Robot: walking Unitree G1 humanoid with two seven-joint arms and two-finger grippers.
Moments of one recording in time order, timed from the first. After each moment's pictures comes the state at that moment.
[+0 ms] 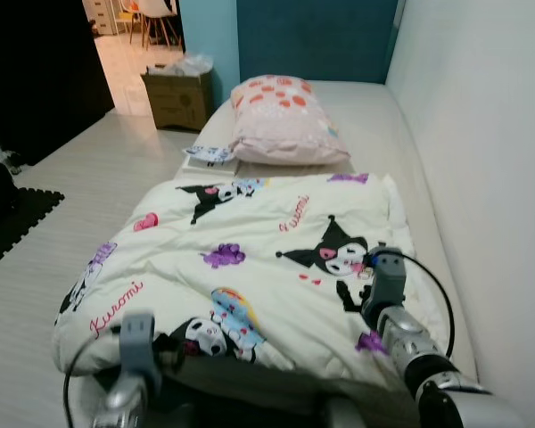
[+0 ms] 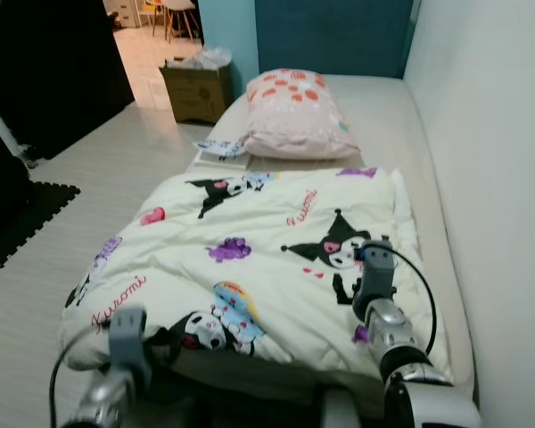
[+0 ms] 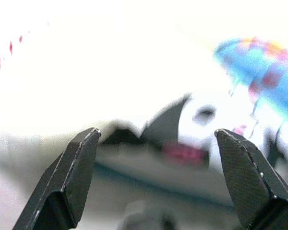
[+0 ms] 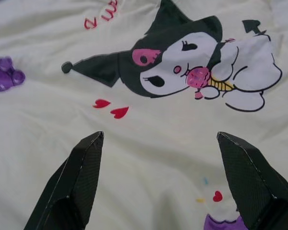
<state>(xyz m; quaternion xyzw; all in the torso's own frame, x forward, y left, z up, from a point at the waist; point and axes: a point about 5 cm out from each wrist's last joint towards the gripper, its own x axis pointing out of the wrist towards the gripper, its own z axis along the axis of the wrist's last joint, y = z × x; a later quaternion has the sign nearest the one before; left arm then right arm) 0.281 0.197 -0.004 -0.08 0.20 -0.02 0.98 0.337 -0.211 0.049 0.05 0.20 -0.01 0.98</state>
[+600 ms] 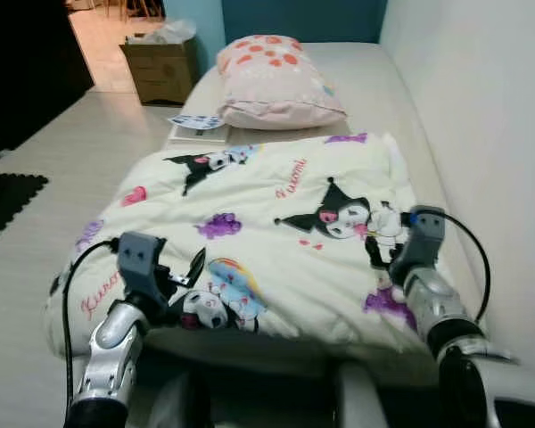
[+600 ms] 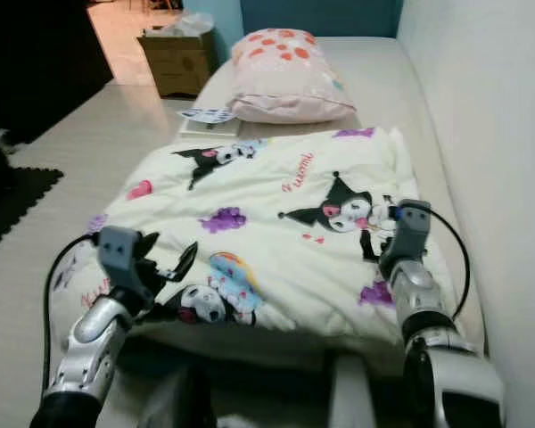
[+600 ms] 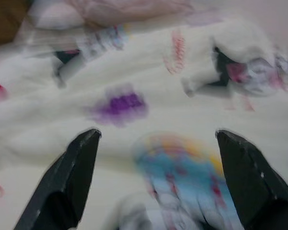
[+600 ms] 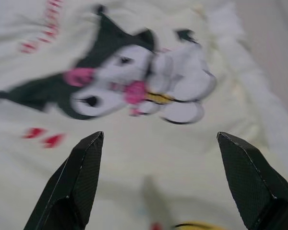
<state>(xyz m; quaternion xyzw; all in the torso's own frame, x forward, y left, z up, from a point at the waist) 0.282 0.176 0.092 -0.01 -0.03 -0.17 0.99 0.369 -0.253 0.120 0.02 0.11 -0.06 0.99</state>
